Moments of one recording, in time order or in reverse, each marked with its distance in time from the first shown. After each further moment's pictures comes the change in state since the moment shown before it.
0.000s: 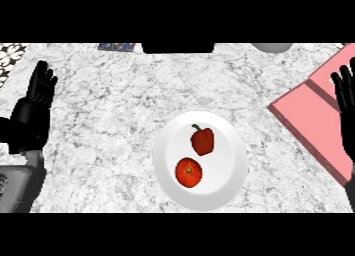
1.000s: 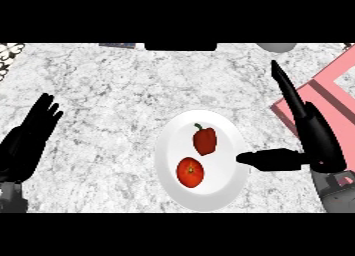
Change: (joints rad) left arm 0.208 0.021 0.038 -0.142 0.226 -0.193 0.233; right arm -0.113 -0.045 0.324 -0.090 0.453 -0.025 0.067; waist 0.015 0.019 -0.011
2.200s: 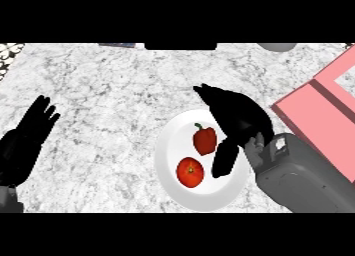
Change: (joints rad) left arm 0.023 -0.010 0.032 -0.025 -0.005 -0.036 0.018; right arm -0.434 0.134 0.245 0.103 0.155 0.628 1.003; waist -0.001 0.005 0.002
